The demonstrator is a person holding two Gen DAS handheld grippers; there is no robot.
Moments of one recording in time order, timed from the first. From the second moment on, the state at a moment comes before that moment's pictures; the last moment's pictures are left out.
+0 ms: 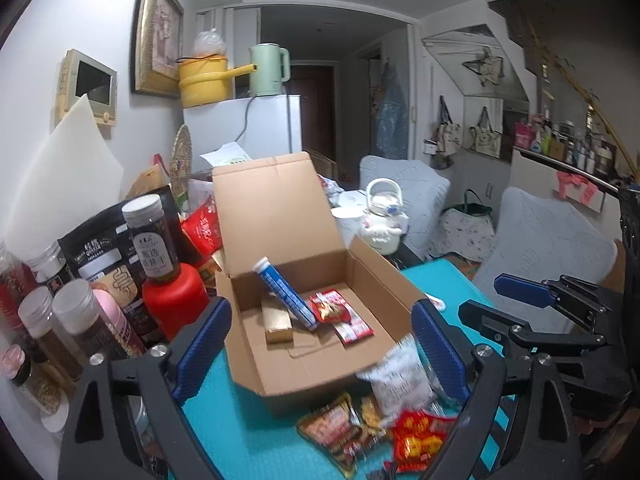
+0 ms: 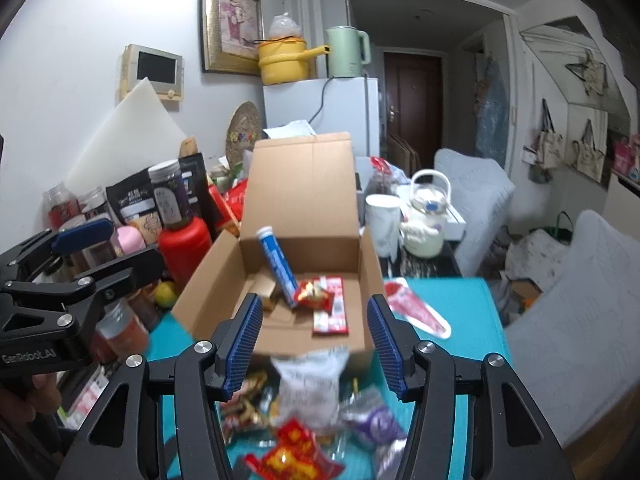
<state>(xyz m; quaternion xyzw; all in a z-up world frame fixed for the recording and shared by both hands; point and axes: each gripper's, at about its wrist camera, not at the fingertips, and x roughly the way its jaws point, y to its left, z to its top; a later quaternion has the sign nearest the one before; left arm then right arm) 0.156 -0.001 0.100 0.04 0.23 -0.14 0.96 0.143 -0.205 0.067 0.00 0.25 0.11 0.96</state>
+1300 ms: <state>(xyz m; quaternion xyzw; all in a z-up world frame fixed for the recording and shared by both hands) 0.130 0.020 -0.048 -0.04 0.38 -0.14 0.91 0.114 -0.210 -0.096 0.10 0.42 0.10 0.90</state>
